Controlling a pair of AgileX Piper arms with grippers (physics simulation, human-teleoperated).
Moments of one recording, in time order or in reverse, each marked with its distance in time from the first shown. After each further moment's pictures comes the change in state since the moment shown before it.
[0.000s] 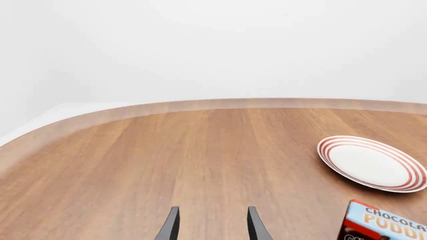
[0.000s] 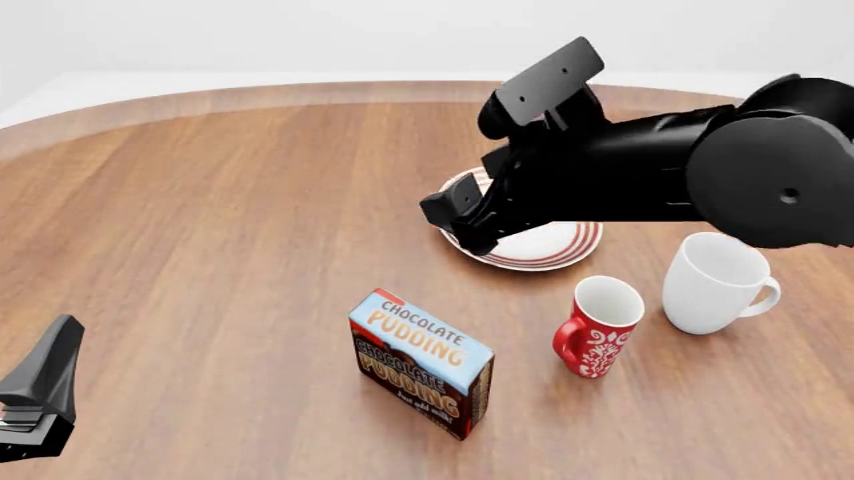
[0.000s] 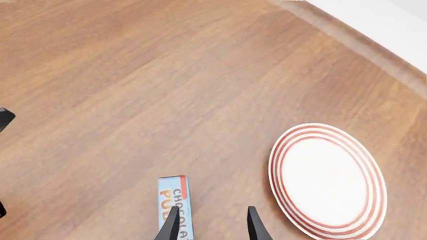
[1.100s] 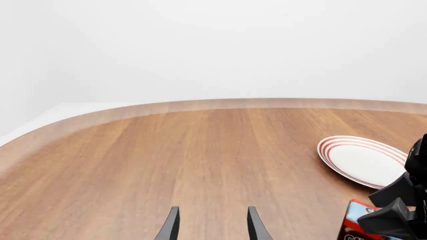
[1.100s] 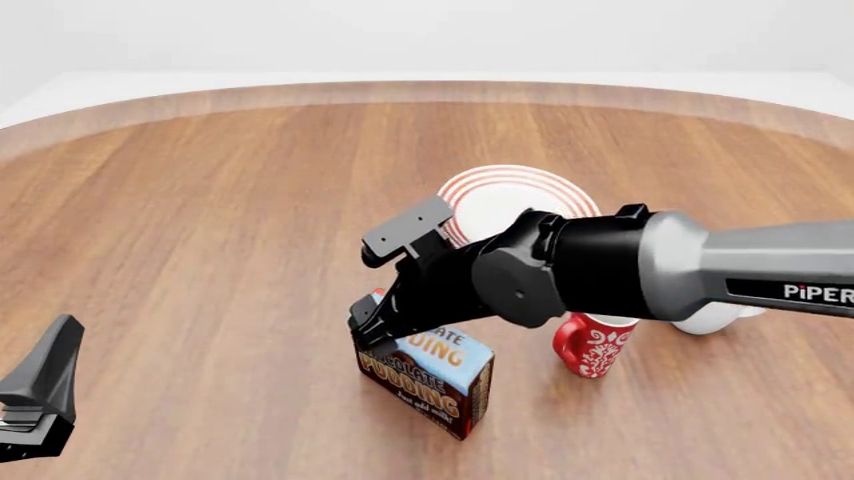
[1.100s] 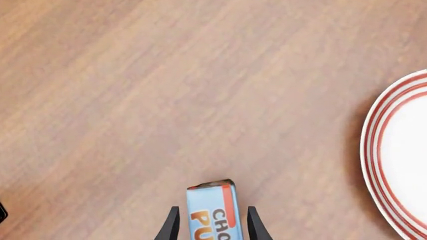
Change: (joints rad) left arm 0.000 0.000 0.000 0.000 0.000; right arm 0.125 0.423 -0.010 -0.135 0.201
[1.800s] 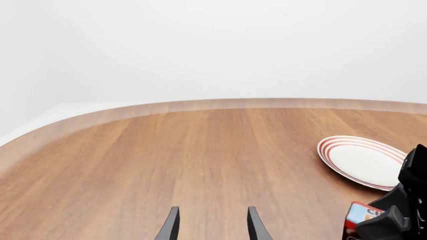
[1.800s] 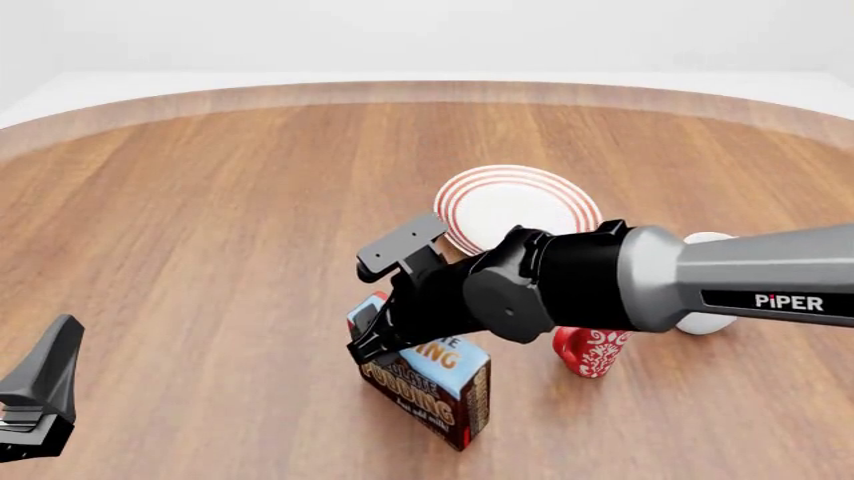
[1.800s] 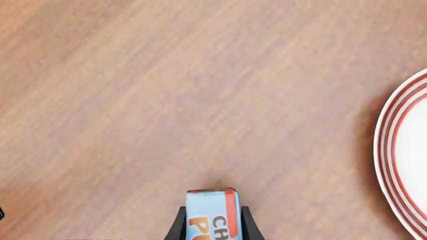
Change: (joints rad) left arm 0.000 0.000 0.000 0.000 0.000; right arm 0.016 0.033 0.018 -0.039 0.027
